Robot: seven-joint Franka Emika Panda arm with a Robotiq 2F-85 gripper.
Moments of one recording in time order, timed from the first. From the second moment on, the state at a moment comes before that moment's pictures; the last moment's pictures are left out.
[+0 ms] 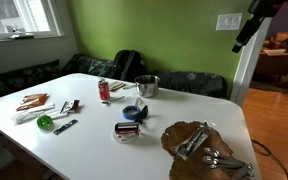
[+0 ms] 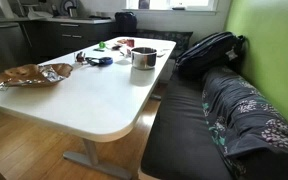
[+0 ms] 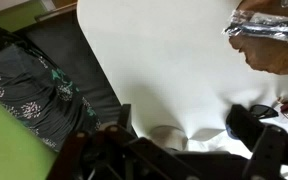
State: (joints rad) arm -0.03 -0.71 0.05 -2.76 -0.14 2.39 -0.01
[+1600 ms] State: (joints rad) arm 0.21 -0.43 0.11 -2.75 -0.02 2.51 -0.07
